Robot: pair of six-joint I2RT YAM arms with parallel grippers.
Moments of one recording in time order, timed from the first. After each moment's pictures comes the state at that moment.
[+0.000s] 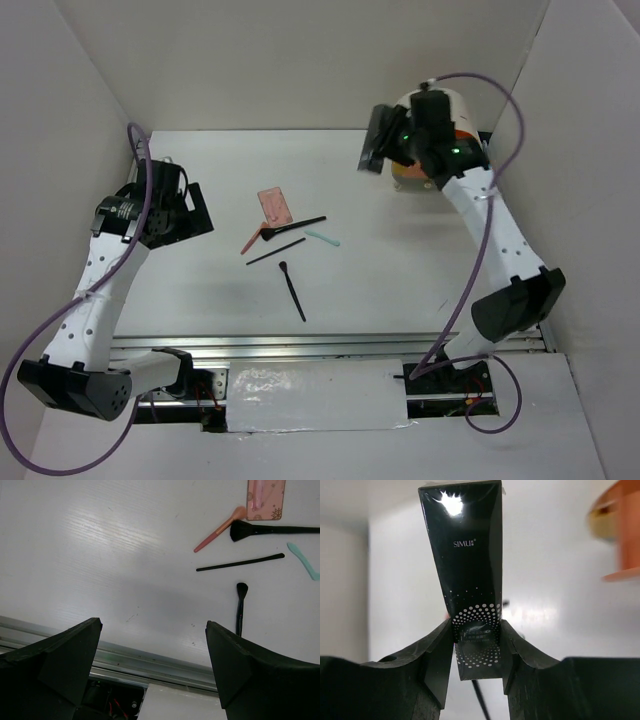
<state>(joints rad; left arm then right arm) -0.17 1.18 1.40 -1.16 -0.23 -0.47 0.36 1.60 1.77 -0.72 0.03 0.60</state>
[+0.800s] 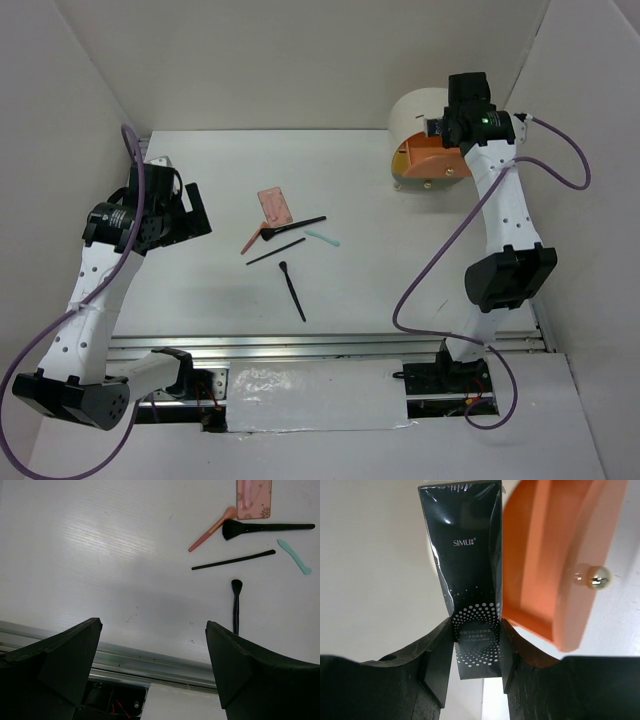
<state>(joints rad) -0.17 1.14 1.41 -1.16 -0.21 -0.45 0.08 1.77 2.07 -0.98 0.53 1.58</state>
